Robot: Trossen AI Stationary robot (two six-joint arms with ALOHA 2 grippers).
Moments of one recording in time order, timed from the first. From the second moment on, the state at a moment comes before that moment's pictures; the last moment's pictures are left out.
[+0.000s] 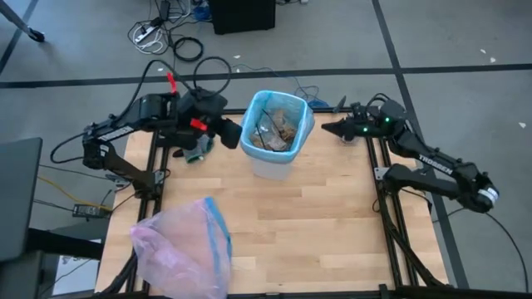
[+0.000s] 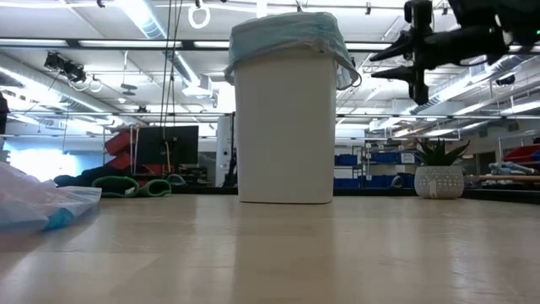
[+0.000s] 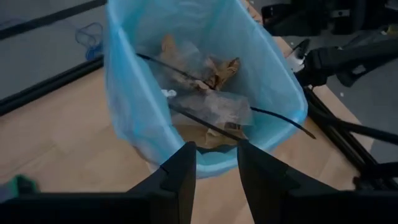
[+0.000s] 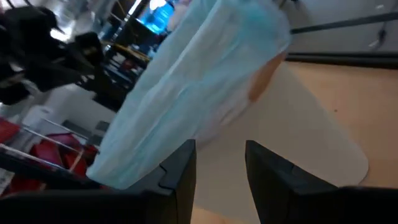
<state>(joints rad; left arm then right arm) 0.13 1.44 1.86 -1.15 -0.23 -0.73 -0.79 0.74 0.48 0.28 -0.58 0.89</state>
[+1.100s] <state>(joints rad) 0.48 1.44 1.58 -0.97 0.10 -0.63 -1.01 1.25 0.48 0.99 -0.97 1.25</state>
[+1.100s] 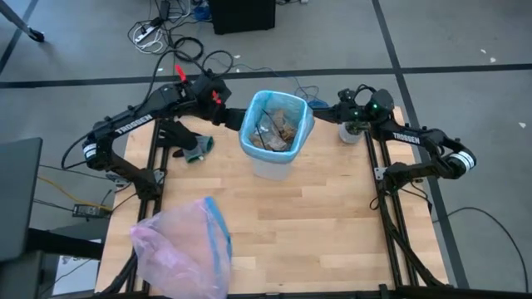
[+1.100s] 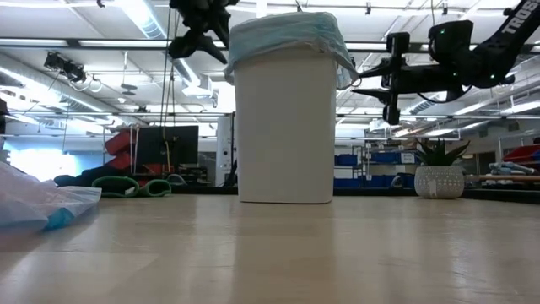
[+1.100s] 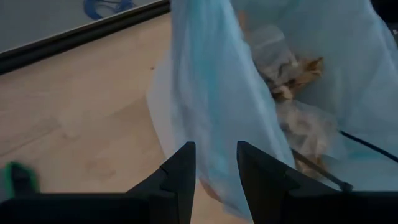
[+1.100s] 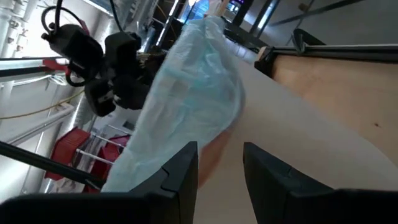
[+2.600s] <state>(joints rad) 0.51 1.45 1.57 -0.92 0.20 -0.53 -0.96 1.32 0.57 0.91 -0.95 1.16</state>
